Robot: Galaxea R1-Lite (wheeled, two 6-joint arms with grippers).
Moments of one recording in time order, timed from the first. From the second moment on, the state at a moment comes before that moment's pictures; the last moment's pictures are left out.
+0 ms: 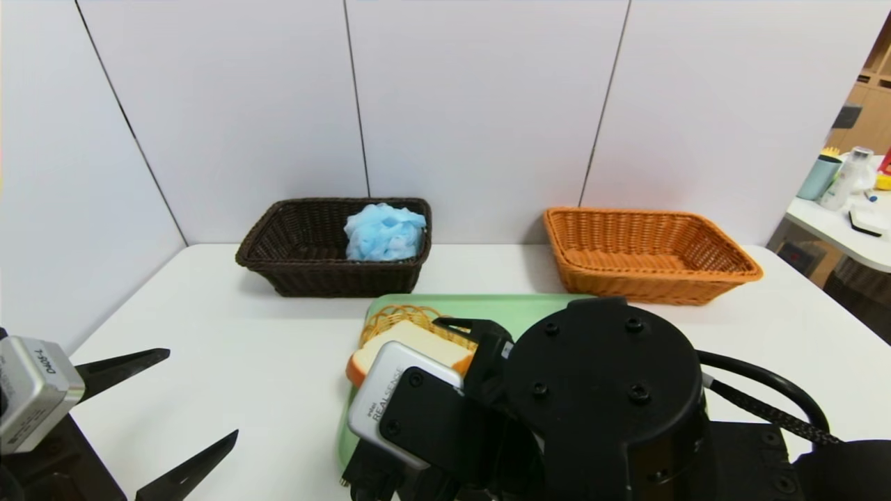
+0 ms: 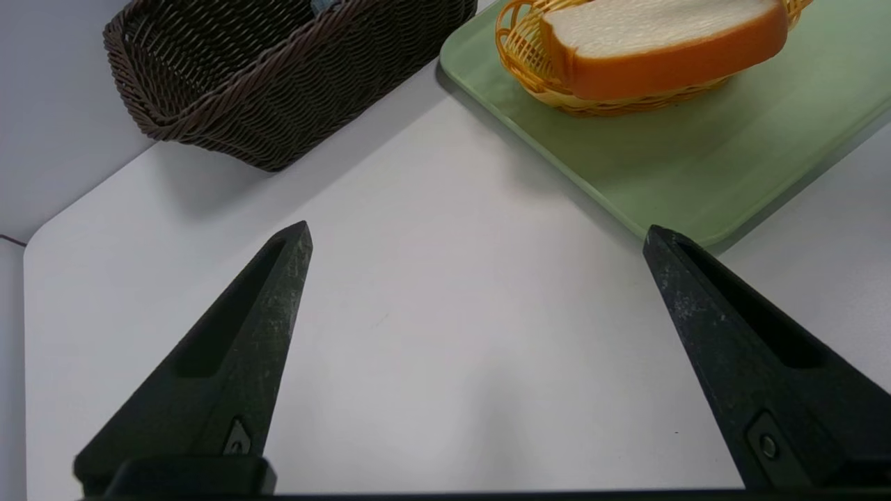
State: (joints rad) left arm -0.37 0.88 -0.31 -0.31 -0.09 0.36; right arm 1.17 1.70 -0.94 -0.36 -0.41 -0.48
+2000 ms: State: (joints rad) left arm -0.37 0.88 -0.31 -0.31 -0.09 0.35; right arm 1.13 1.91 -1.08 -0.31 -0.41 -0.55
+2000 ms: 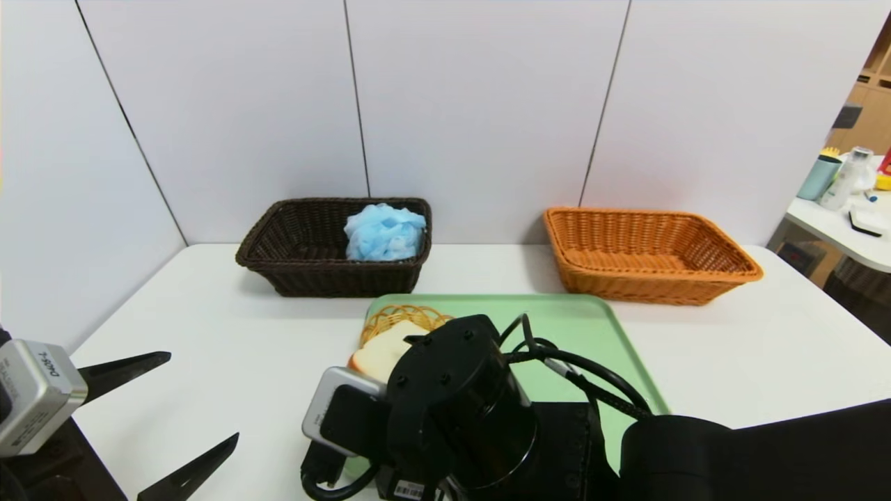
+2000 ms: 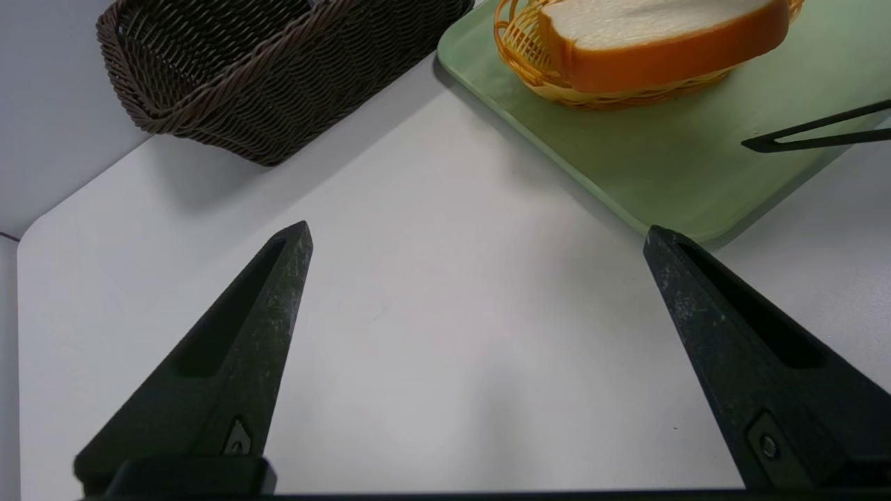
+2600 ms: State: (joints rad) left arm -0.37 0.88 -0.30 -0.31 -0.09 0.35; right arm 1.12 1.93 -1.09 -0.31 -0.41 -0.55
